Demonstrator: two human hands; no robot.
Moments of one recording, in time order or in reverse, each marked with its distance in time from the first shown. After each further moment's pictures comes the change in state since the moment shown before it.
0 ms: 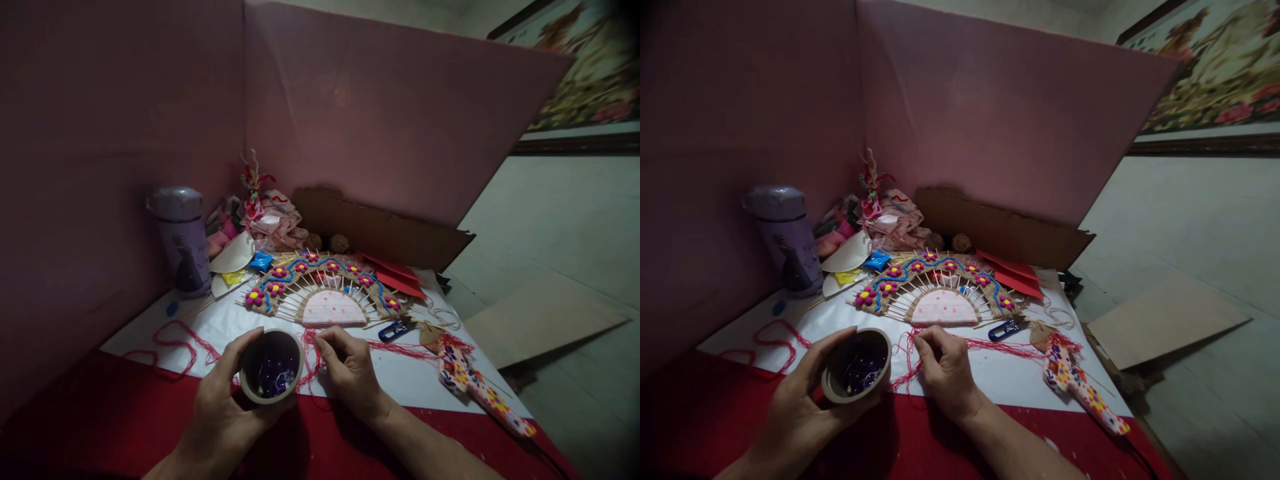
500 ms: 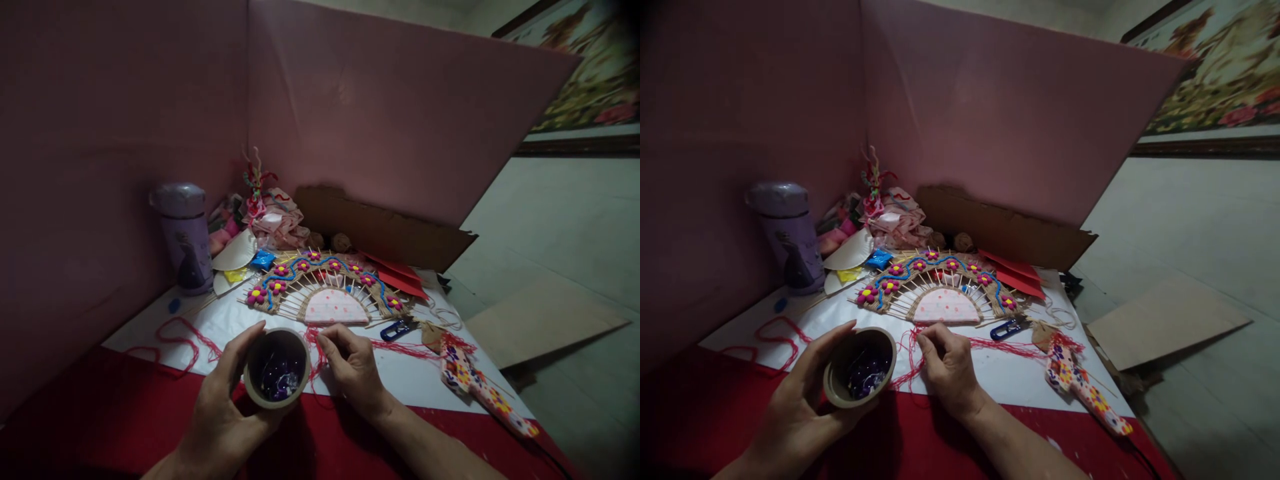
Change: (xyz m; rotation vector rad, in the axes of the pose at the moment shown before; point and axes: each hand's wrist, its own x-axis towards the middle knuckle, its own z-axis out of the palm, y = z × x) left_hand -0.004 0.002 -0.001 -0.124 -0.006 -0.032; right_hand 0.001 0.002 0.000 -0.008 0.008 0.015
